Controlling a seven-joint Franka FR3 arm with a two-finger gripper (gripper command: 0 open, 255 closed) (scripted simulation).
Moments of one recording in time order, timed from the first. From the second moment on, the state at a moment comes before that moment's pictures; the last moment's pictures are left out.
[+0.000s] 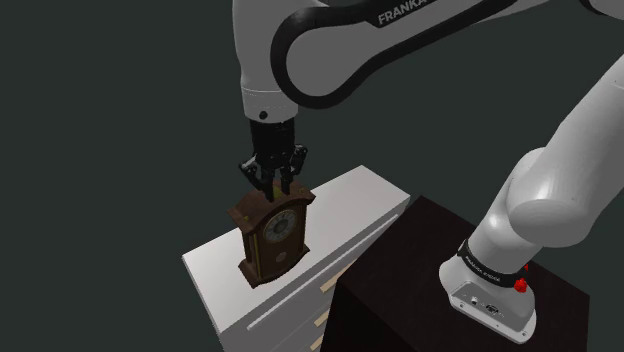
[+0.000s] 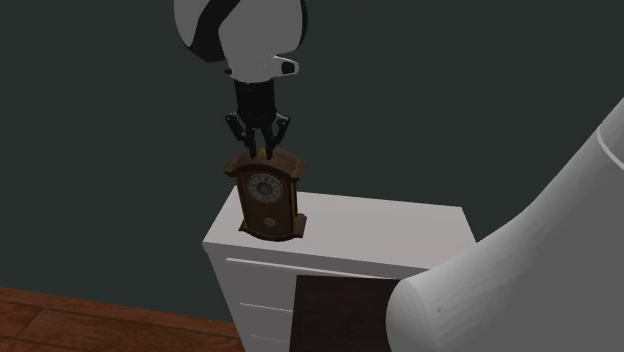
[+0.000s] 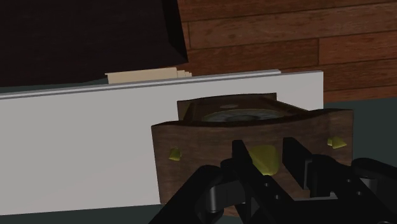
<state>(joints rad) 0.11 -0.08 0.56 -2.15 0.11 2.02 0.75</state>
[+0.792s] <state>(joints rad) 0.11 -0.09 0.56 -2.12 0.12 1.98 0.74</state>
